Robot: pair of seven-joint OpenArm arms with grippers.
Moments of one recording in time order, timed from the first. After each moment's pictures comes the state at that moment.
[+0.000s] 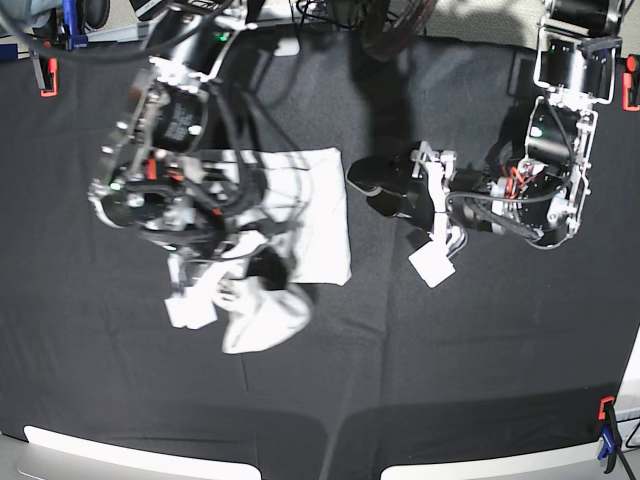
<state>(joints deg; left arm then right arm) -8.8 -16.0 10.3 85.2 -72.6 -36.9 78.7 6.7 -9.0 22.2 99.2 34.5 32.8 -69.7</state>
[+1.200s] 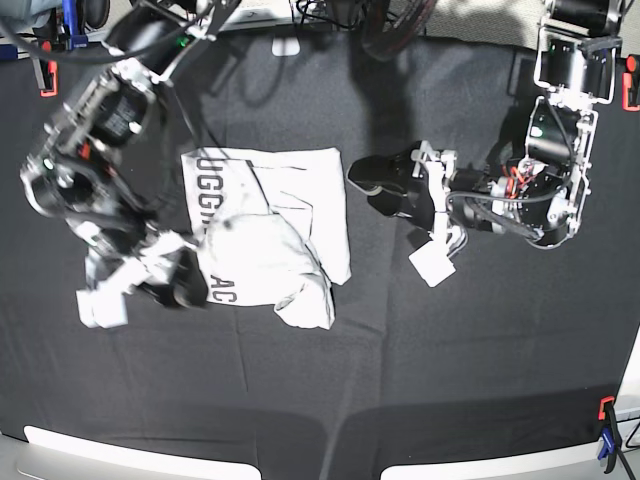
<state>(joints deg) -8.8 -16.0 10.3 85.2 -72.6 -36.9 78.9 5.3 -2.3 35.0 105.6 36.9 39.2 -68.9</state>
